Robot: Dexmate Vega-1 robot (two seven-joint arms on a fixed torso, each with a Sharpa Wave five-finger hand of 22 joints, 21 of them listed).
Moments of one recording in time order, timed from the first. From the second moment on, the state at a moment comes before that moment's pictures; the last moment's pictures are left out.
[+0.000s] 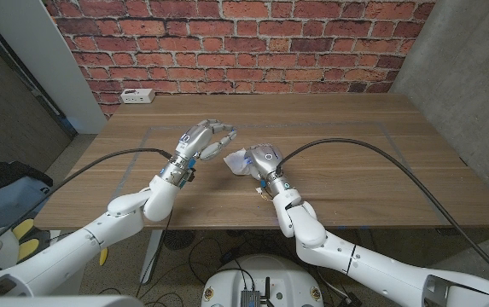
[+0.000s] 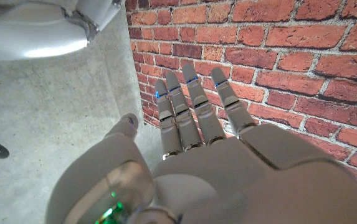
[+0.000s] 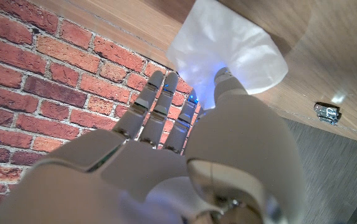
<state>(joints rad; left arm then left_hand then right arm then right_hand) 0.95 0.78 0.54 -1.56 0.65 -0.46 0.84 0.39 0.14 0.39 0.04 0.17 0.74 0.03 0.19 0.19 0.77 -0.01 0.26 0.24 0.78 -0.05 0.24 0.19 0.39 0.11 0.48 0.22 -0.82 -0.46 -1.06 -1.71 -1.06 -0.63 -0.31 1.08 0.12 0.15 -0.05 0.20 0.74 -0.17 0.19 0.20 0.56 -0.17 0.19 0.25 0.57 -0.05 0.36 0.42 0.51 0.00 0.32 0.20</state>
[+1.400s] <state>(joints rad) 0.98 0.72 0.47 -1.47 0.57 -0.65 0.87 0.33 0.13 0.38 0.06 0.18 0.67 0.01 0.19 0.19 0.72 -0.01 0.24 0.26 0.75 -0.04 0.21 0.19 0.37 0.12 0.48 0.22 -0.70 -0.28 -1.07 -1.50 -0.91 -0.60 -0.47 0.92 0.09 0.08 0.01 0.24 0.47 -0.14 0.19 0.19 0.34 -0.13 0.19 0.23 0.42 -0.04 0.26 0.41 0.46 0.07 0.31 0.20</state>
